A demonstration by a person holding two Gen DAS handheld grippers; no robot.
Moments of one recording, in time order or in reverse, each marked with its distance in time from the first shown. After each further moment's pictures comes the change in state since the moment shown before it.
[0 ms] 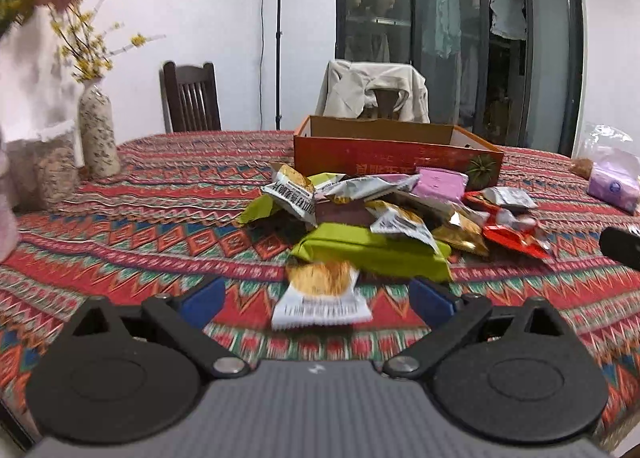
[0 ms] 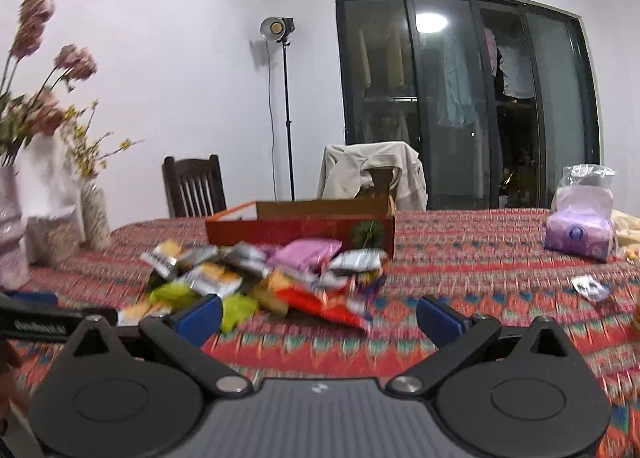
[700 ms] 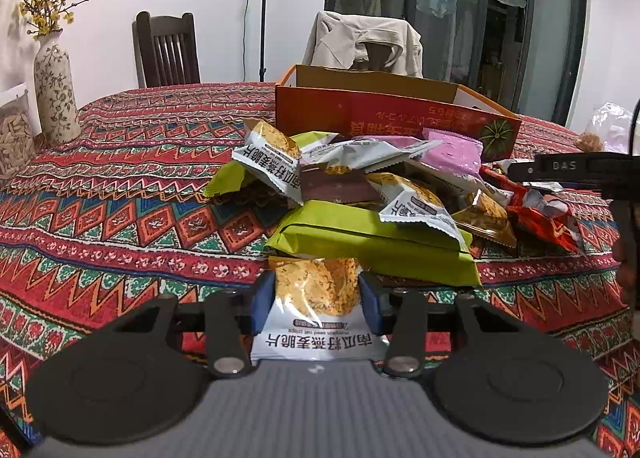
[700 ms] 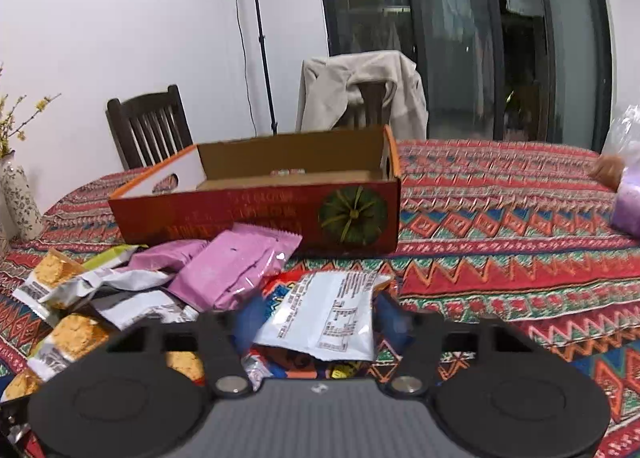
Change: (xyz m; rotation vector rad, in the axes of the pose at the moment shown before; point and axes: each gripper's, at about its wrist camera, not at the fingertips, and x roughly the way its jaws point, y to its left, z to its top) left arm 0.063 0.001 0.008 -0.004 0.137 -0.052; right arm 0.213 -0.043 0.044 0.059 0.296 -0.018
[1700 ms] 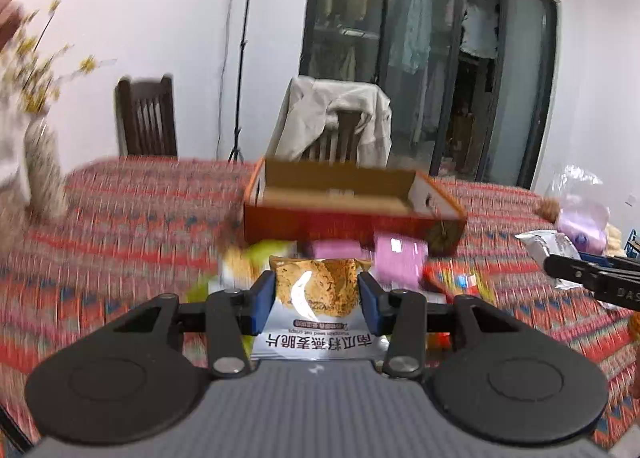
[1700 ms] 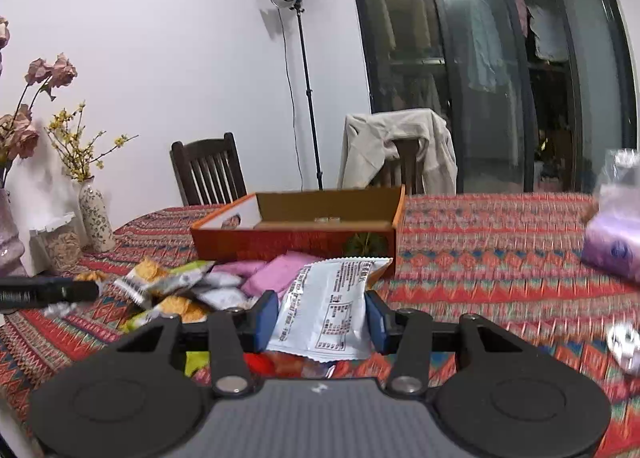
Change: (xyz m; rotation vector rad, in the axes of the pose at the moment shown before) left arm -0.055 -0.011 0.082 0.008 -0.179 -0.088; right arm -0.133 -0.028 -0.013 -0.062 -0.169 0.146
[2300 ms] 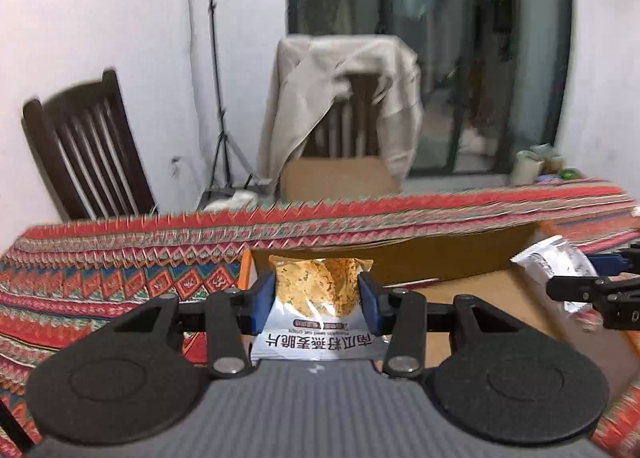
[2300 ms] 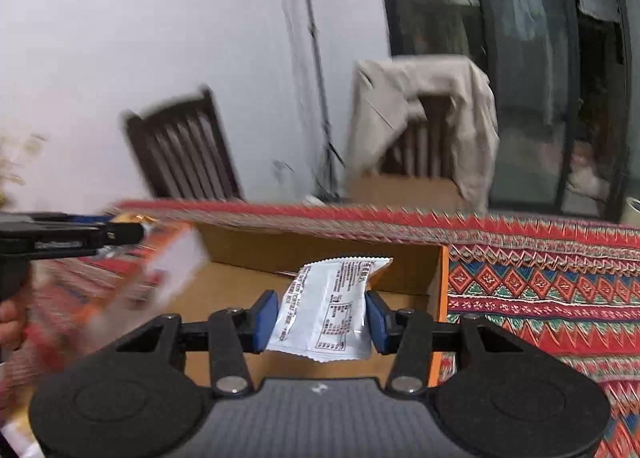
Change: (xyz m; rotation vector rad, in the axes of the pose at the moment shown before) left arm 0.349 0.030 0.152 0.104 0.188 0.042; right arm 0.313 -0.070 0.161 -0.008 0.257 0.019
